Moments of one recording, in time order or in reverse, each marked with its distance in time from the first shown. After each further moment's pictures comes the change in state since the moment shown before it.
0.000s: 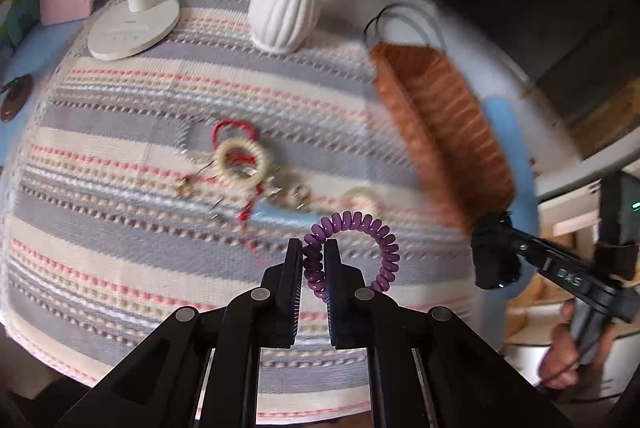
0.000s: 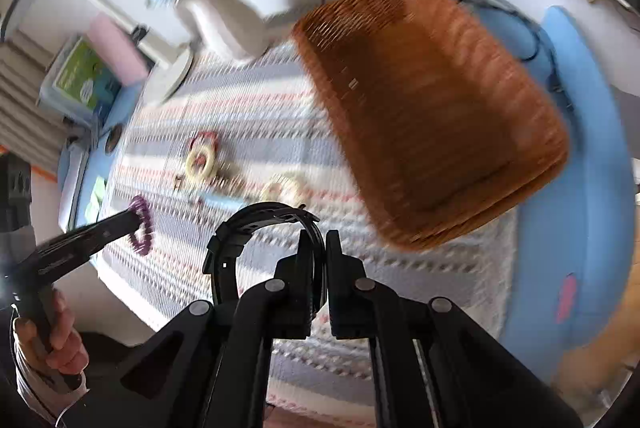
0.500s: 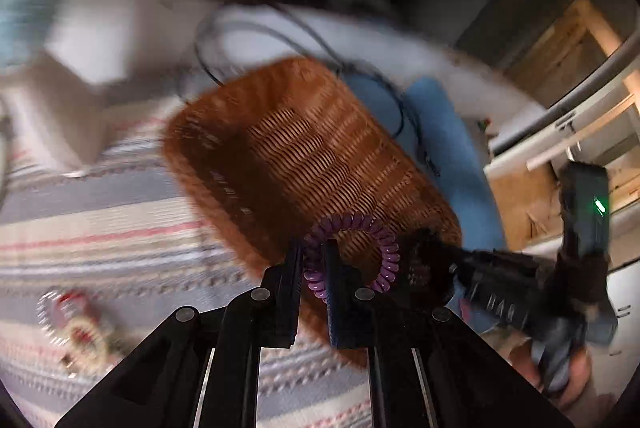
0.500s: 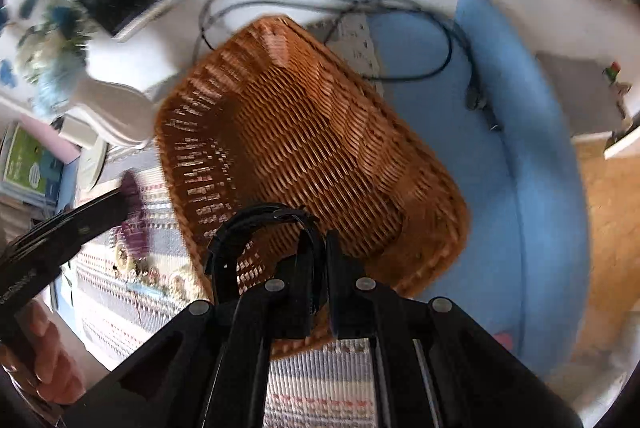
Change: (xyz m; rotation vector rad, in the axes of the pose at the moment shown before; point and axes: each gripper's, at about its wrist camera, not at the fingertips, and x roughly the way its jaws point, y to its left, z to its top) left arm 0.124 -0.170 0.112 0.296 0.109 -0.115; right arm 0.021 -0.112 0.069 0.207 0.001 -0.121
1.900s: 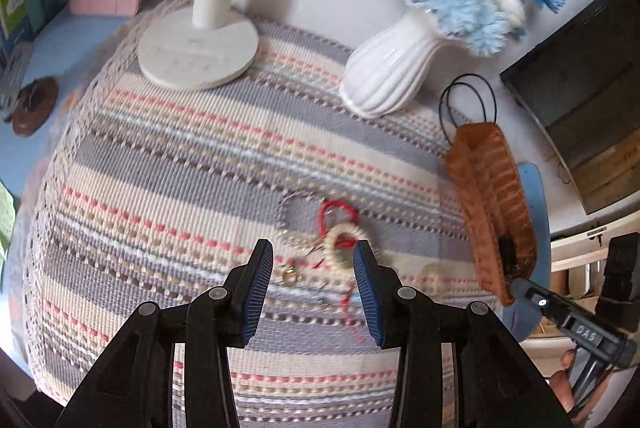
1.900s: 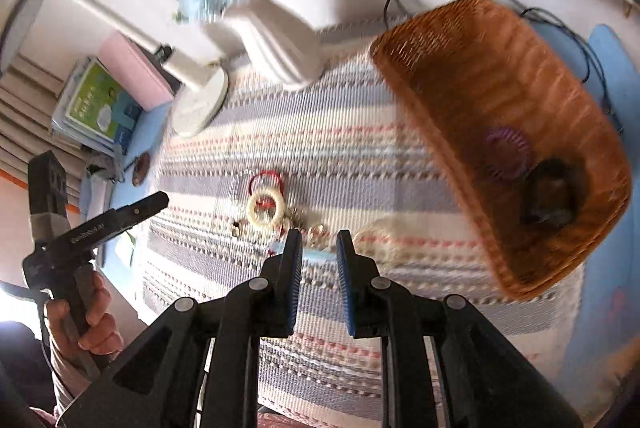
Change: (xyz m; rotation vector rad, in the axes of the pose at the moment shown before) left arm -0.156 0.261 -0.146 -0.390 -0.141 0.110; right arm -0.011 0.191 -0.065 -0.151 0.028 0.183
